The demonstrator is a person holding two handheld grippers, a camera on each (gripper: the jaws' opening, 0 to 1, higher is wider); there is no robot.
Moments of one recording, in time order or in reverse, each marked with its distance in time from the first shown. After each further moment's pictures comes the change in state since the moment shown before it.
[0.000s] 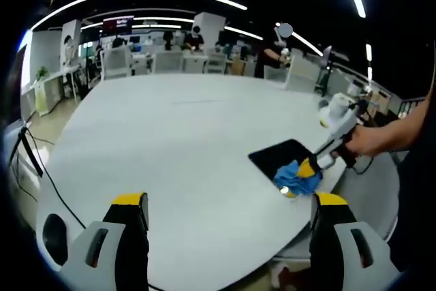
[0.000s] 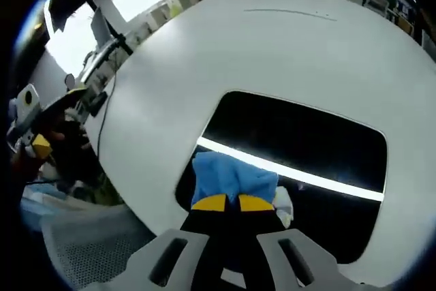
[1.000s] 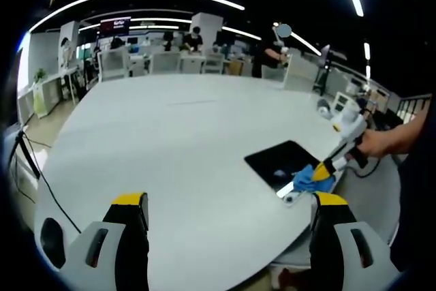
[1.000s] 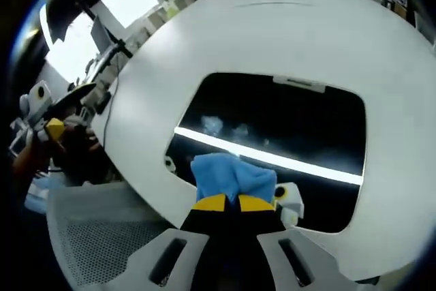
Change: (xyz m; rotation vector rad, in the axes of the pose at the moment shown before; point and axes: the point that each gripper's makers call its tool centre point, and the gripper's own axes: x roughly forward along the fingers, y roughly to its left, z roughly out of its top) left arm 0.010 -0.007 0.004 0.005 0.000 -0.002; right arm -0.027 -0.035 -0.032 0.078 -0.010 0.032
